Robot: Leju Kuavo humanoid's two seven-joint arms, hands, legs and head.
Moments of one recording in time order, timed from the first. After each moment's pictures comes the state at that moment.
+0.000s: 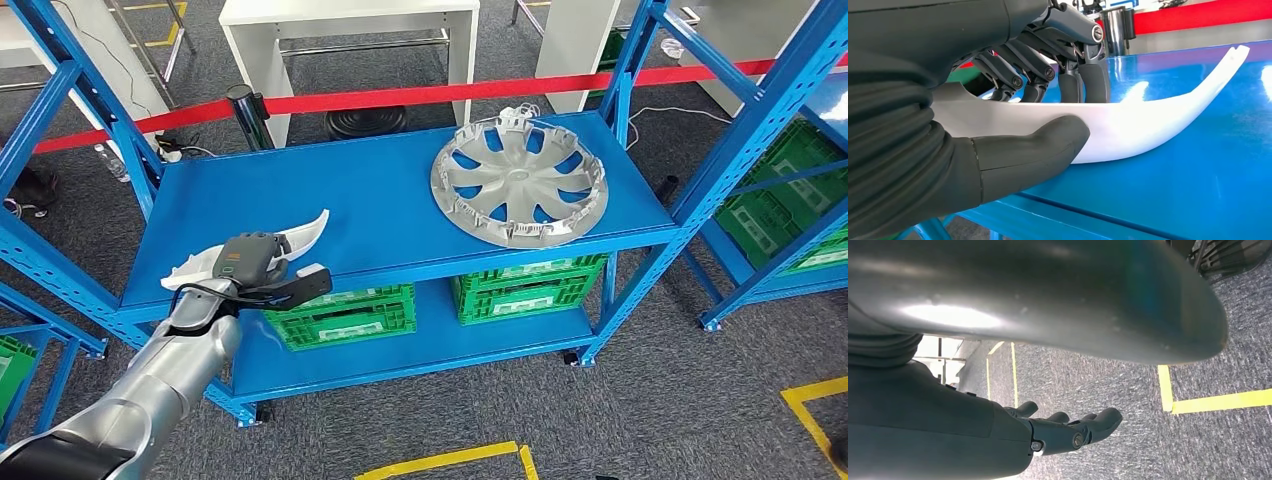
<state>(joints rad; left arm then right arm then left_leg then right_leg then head) -0.83 -0.04 -0.48 -0.32 -0.99 0.36 -0.08 -0.06 0.09 -0.85 -0.18 0.76 0.07 0.25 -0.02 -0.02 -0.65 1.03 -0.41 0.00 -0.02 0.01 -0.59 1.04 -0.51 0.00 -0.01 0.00</state>
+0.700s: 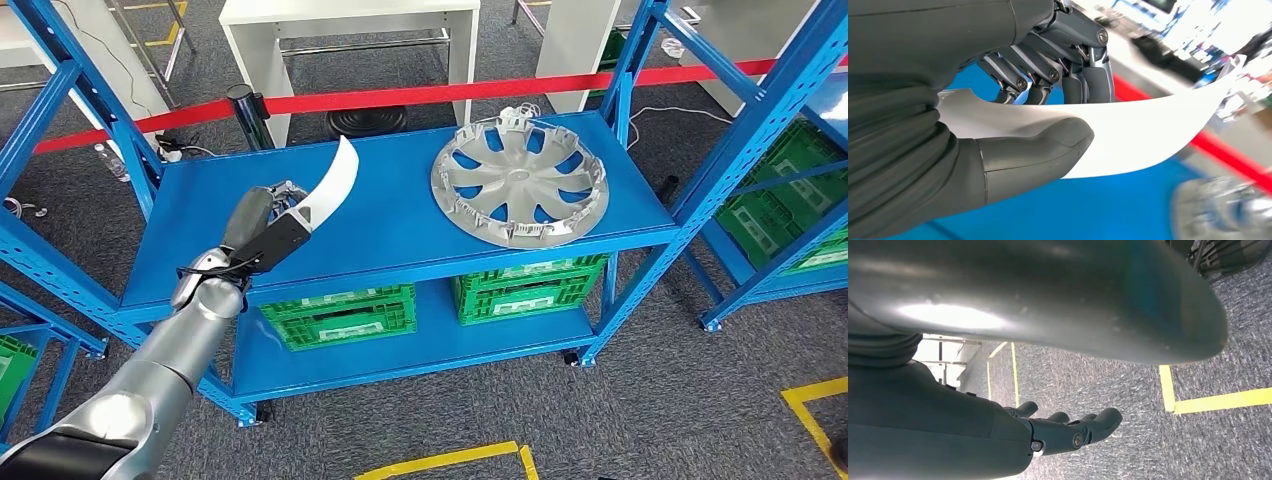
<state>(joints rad) -0.84 -0.08 -0.34 -0.50 -0.45 0.25 -0.49 -0.06 0.09 -0.87 -0.18 0.77 0.07 0.25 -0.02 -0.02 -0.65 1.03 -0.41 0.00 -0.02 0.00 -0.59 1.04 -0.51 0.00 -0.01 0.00</state>
